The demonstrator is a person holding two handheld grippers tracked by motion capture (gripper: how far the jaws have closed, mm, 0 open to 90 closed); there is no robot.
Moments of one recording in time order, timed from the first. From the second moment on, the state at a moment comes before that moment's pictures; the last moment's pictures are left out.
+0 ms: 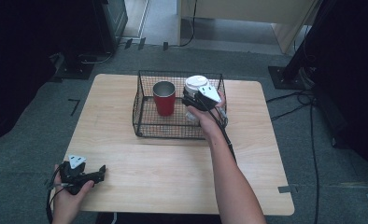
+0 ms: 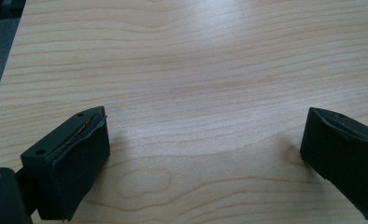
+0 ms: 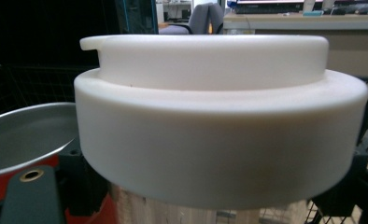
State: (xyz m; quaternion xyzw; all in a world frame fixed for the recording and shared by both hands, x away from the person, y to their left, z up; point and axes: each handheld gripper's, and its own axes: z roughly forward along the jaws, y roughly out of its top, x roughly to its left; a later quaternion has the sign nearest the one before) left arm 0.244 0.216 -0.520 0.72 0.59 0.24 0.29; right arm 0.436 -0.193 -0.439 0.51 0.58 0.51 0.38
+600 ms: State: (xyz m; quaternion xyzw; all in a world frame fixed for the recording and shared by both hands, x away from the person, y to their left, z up) left arm 0.245 0.216 -0.520 0.72 0.59 0.24 0.29; right arm 0.432 -0.190 -0.439 0.51 0.61 0.49 0.36
